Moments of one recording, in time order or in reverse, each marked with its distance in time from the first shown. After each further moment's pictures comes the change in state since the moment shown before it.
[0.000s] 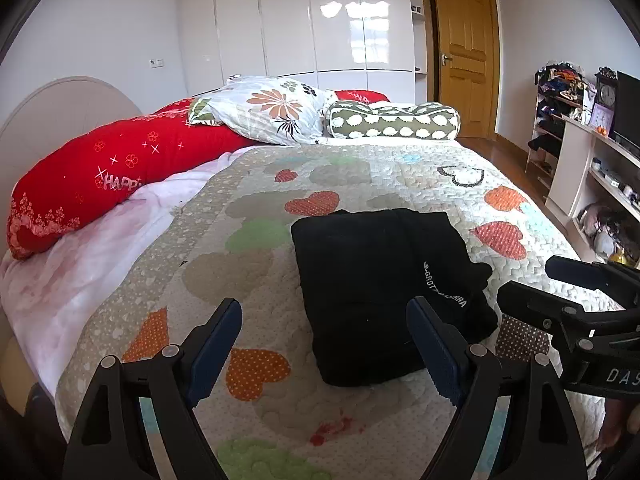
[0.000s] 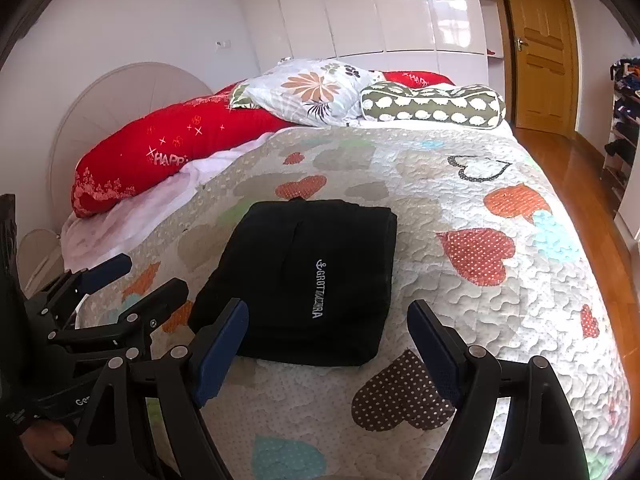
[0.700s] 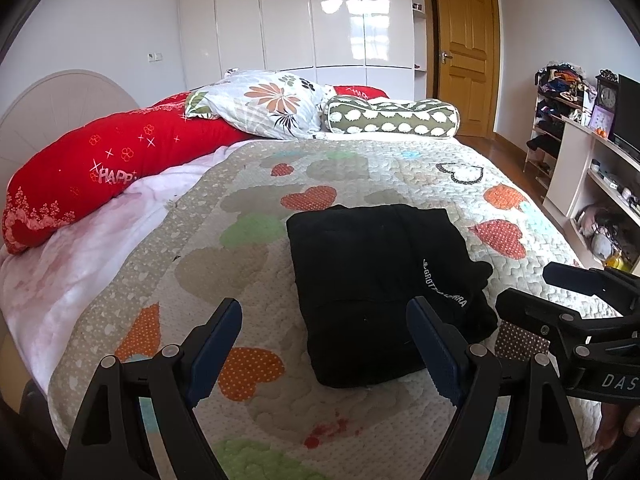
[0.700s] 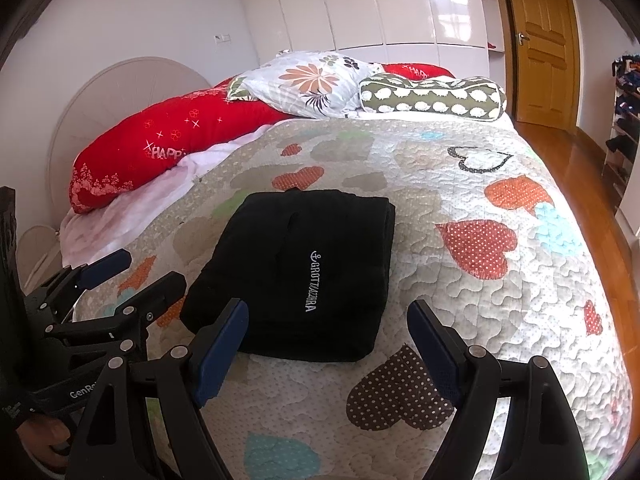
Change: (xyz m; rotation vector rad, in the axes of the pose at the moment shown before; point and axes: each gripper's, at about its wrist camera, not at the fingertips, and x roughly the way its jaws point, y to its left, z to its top) left arm 0.008 -0.001 0.000 -0.019 0.015 -0.010; right arm 0.007 -0.005 -0.004 0.005 0.024 -0.001
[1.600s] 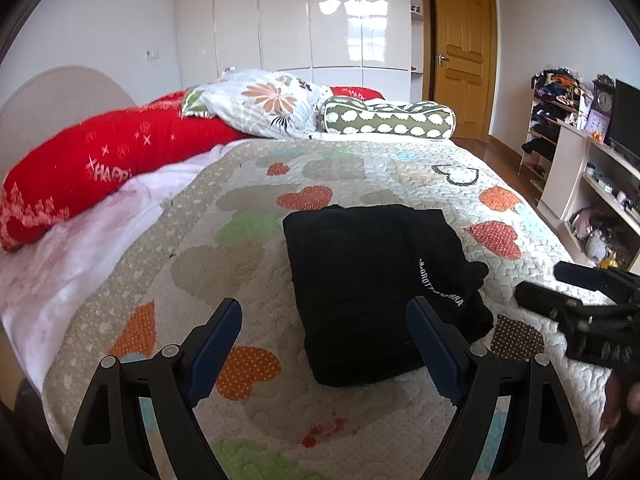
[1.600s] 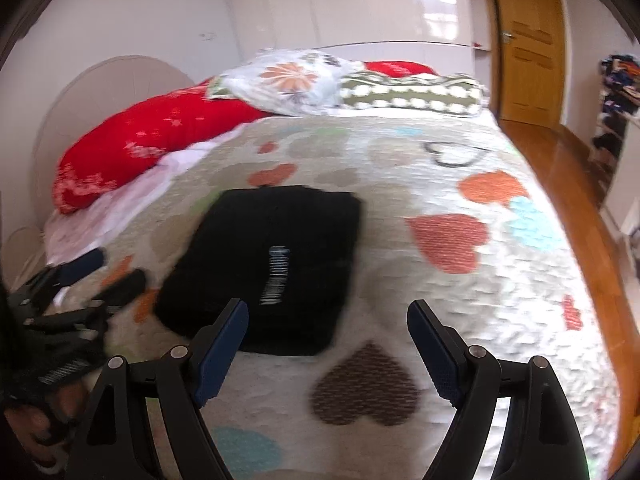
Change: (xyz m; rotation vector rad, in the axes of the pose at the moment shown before) left arm 0.001 0.007 -0.004 -0.028 0.004 -0.027; right arm -0.001 -0.029 -0.002 0.018 0.010 -0.087
